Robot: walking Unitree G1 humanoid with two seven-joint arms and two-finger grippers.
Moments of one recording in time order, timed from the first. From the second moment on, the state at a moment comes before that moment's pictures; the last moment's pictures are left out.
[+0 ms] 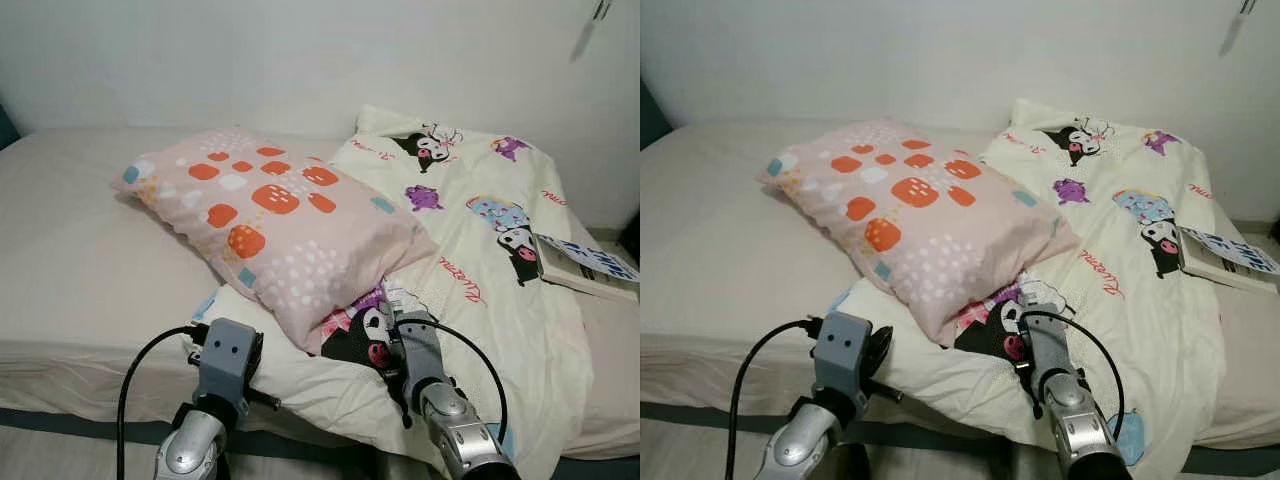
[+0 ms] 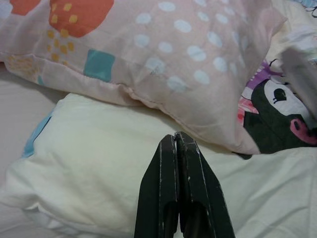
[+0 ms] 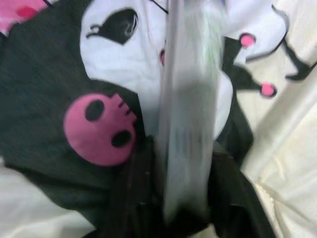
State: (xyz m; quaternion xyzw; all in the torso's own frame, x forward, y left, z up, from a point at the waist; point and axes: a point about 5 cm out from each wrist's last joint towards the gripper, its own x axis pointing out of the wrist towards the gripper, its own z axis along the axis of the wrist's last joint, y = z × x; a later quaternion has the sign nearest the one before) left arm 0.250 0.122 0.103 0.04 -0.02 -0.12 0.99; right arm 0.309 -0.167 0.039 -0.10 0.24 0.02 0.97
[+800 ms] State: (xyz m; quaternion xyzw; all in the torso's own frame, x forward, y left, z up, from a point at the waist) left arm 0.251 0.125 0.108 0.04 -0.03 -0.12 0.99; right arm 0.320 -0.174 0.056 -0.07 0.19 -0.01 0.98
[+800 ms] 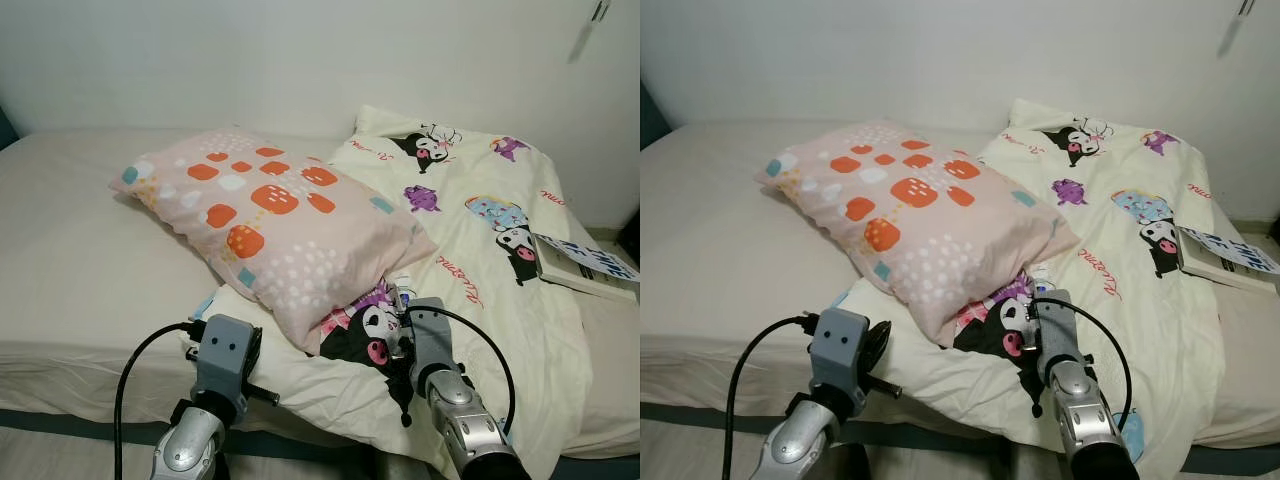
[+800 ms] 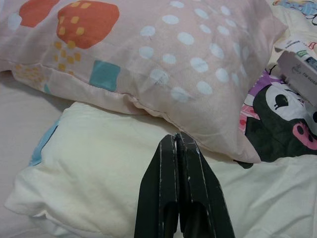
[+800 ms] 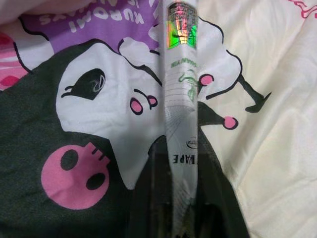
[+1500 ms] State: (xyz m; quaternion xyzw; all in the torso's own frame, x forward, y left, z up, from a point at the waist) left arm 0.259 0.128 0.130 -0.01 -0.08 -0.10 0.99; right arm 0.333 -0.121 0.126 -0.03 -0.01 0.11 0.99
